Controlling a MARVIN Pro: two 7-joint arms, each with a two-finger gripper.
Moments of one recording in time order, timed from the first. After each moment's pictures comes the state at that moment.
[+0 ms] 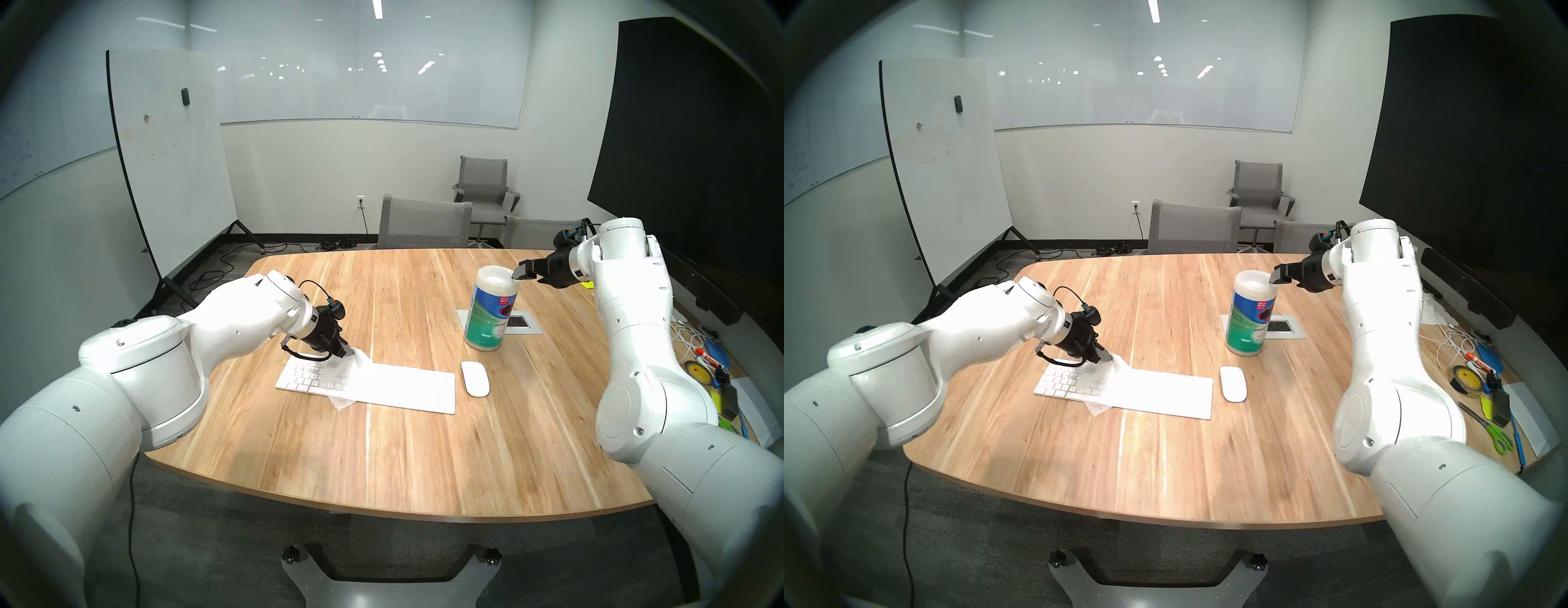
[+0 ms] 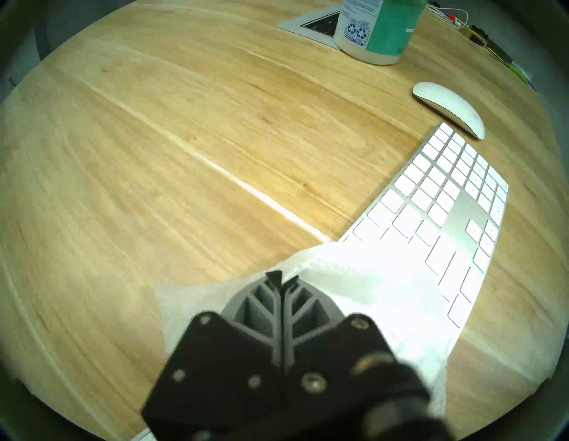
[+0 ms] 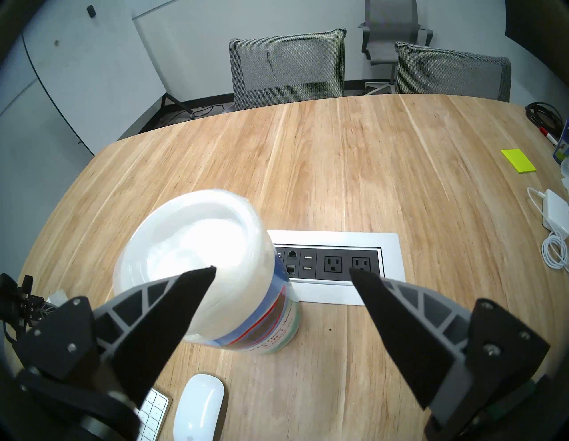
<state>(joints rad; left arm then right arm) 0.39 -1.28 -0.19 -0.40 -0.72 0.36 -0.89 -0.58 -1.33 1.84 -0.89 -0.50 0.96 0.86</state>
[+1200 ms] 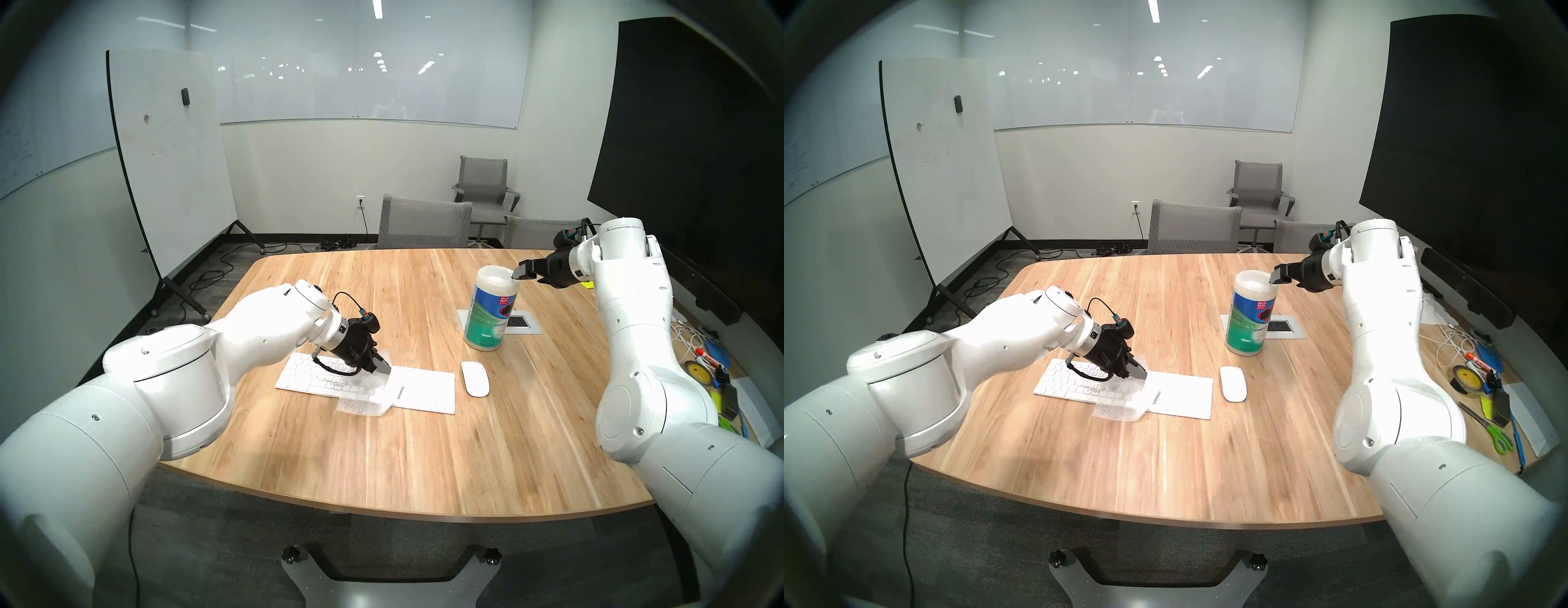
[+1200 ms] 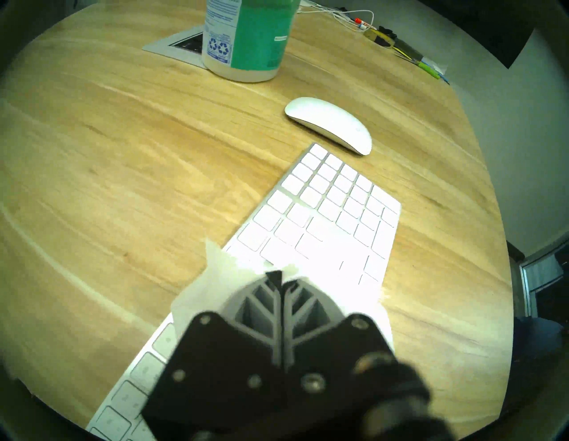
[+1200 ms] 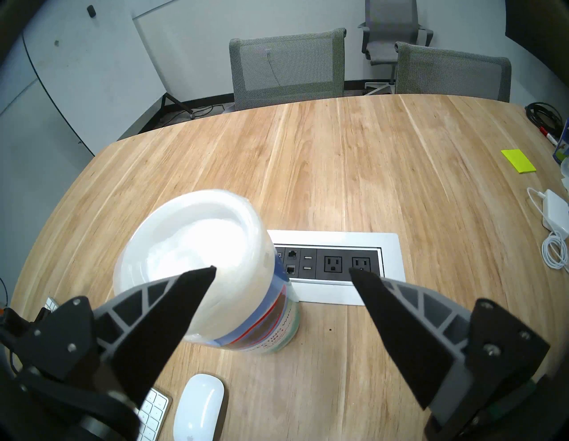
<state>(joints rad) 0.42 -1.33 -0.20 -0.47 -0.74 0.34 -1.07 -0.58 -1.33 1.84 -0.89 -0.50 0.96 0.86</state>
